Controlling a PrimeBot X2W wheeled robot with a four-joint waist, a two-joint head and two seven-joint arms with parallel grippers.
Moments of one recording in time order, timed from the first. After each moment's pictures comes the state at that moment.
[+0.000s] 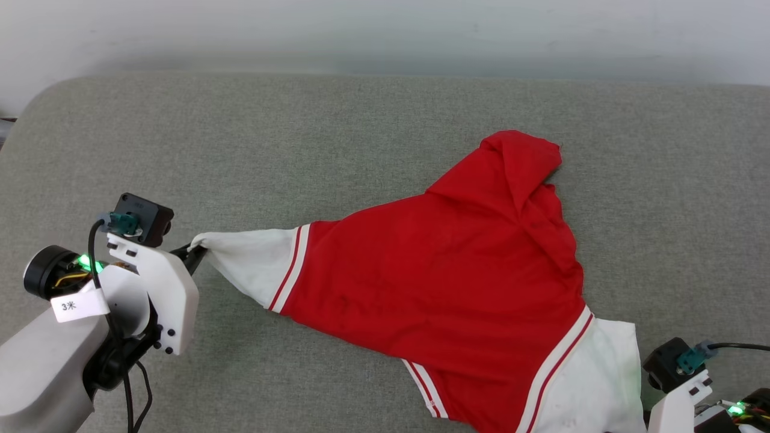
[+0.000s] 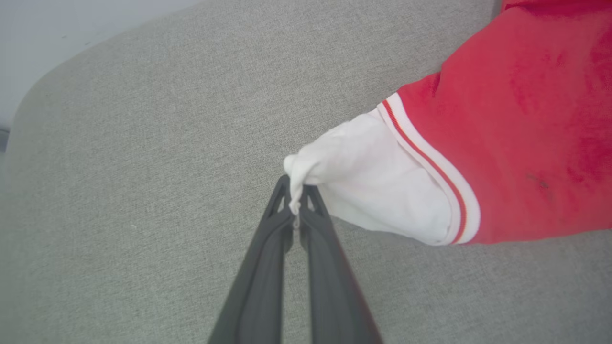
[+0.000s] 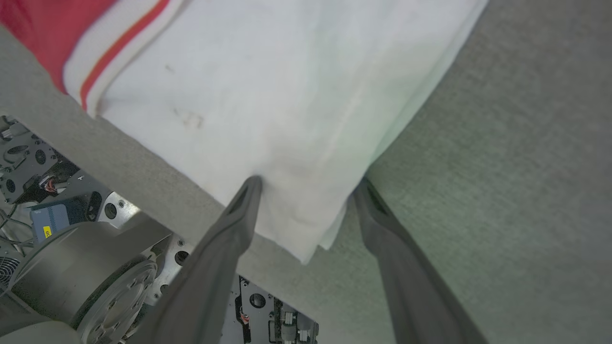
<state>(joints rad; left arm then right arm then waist) -0.59 0.83 -0.82 0.19 -0.87 0.08 0.26 -0.01 -0.66 0.42 -0.02 0.64 0.13 0.73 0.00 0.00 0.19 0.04</state>
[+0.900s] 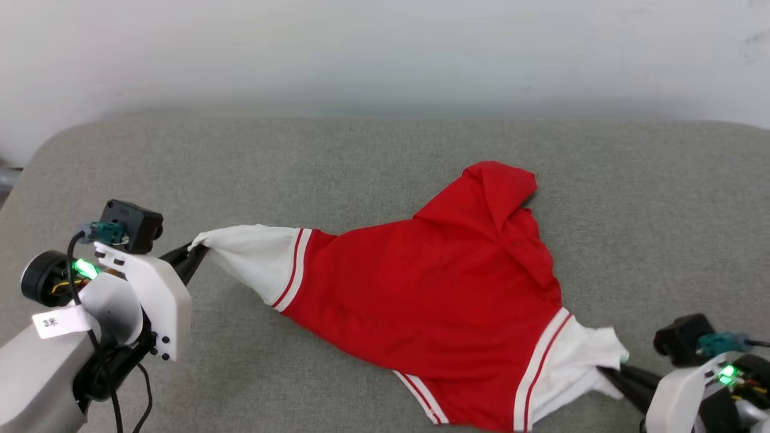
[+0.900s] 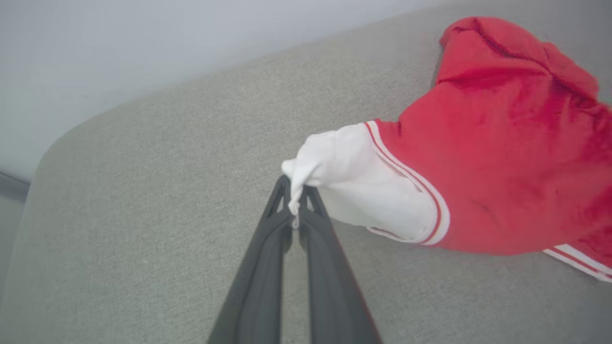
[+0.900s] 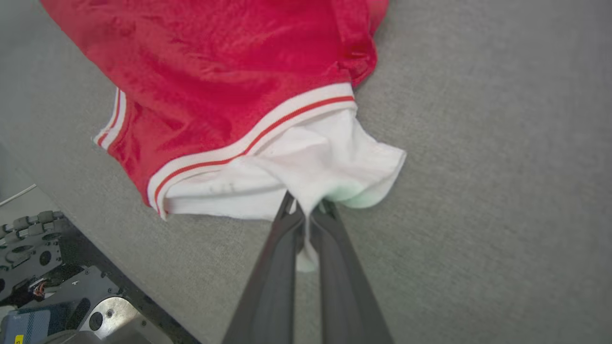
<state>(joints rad) -0.56 0.85 -0.80 0.15 -0.90 0.07 0.19 -0.07 -0.65 0.46 0.03 0.65 0.13 0.36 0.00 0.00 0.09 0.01</state>
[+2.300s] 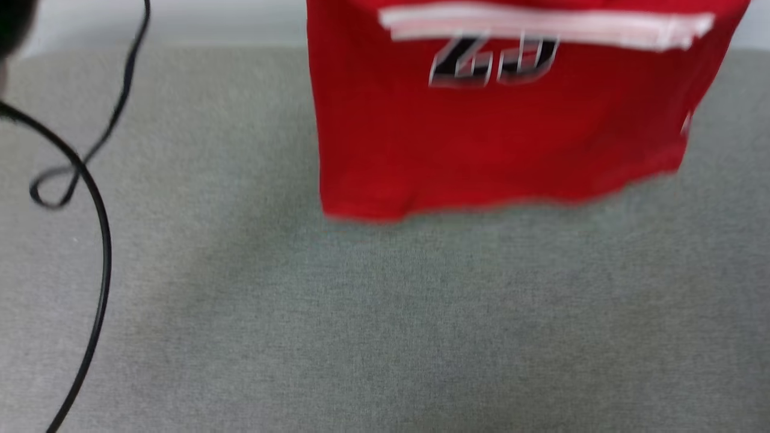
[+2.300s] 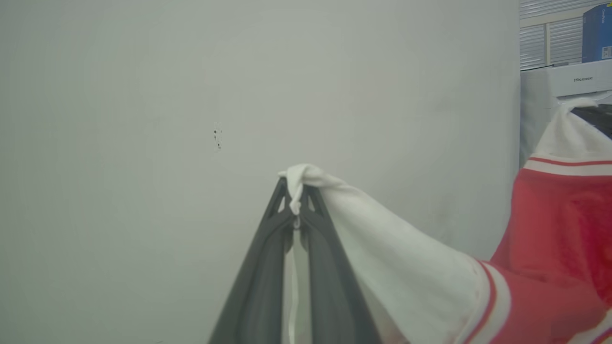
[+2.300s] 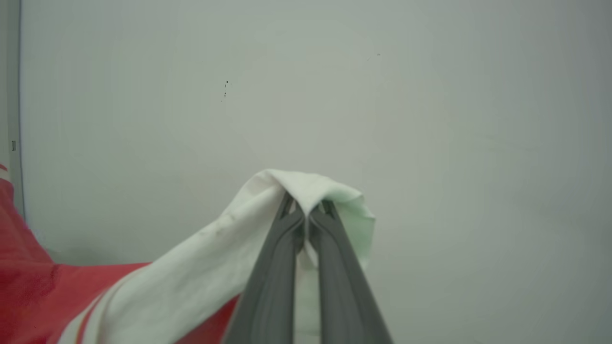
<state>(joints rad) -1.32 0.66 -0.57 0.04 -0.88 0.03 0.17 -1.05 -0.60 0.11 -0.07 0.56 0.13 0.40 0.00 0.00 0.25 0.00</state>
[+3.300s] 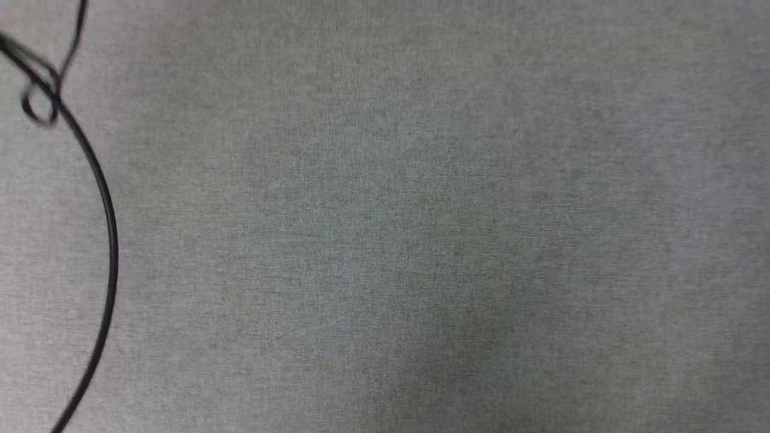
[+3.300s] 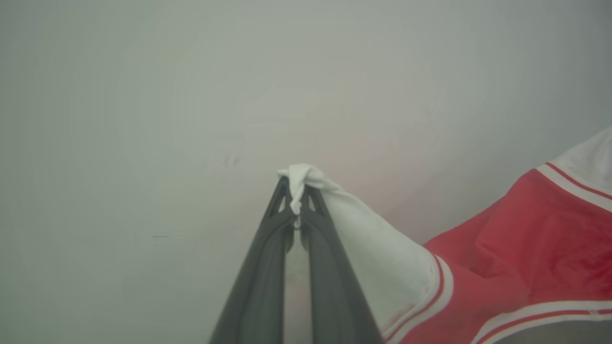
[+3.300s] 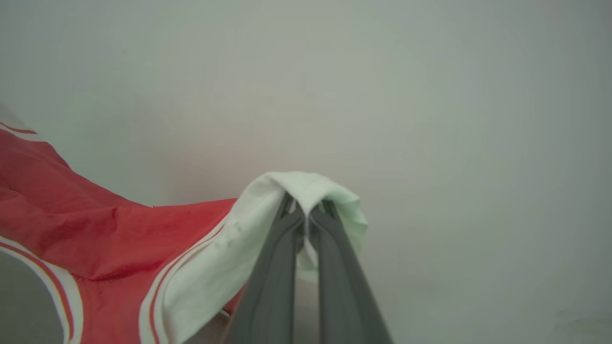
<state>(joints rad) -1.53 0.54 -0.59 0.56 -0.79 -0.08 -0.07 -1.54 -0.49 0.48 0.62 0.54 0.13 0.06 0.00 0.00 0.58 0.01</state>
